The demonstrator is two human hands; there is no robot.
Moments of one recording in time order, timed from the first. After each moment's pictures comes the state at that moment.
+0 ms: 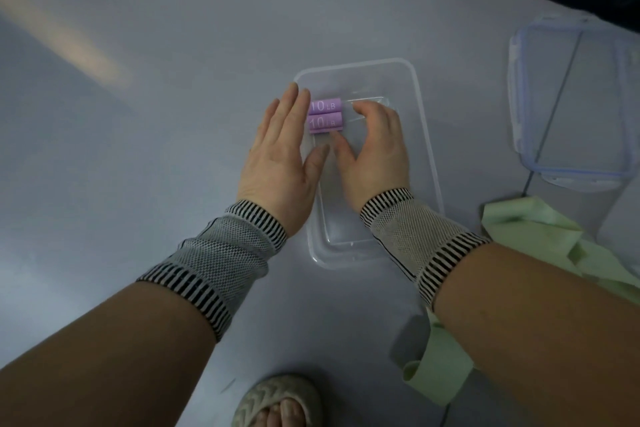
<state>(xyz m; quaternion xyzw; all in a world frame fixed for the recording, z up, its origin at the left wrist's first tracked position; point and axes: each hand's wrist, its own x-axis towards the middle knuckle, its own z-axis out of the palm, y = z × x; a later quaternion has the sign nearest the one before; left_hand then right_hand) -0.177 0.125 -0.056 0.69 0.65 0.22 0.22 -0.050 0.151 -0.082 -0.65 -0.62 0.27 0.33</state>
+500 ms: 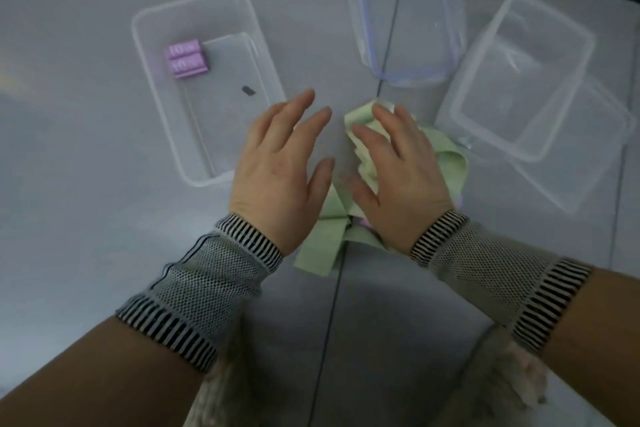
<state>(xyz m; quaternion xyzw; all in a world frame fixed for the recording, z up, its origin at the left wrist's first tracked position) -0.039 0.020 -0.003 0.80 0.51 0.23 0.19 0.128 -0.011 -0.016 -0.66 -0.72 0.14 0.16</state>
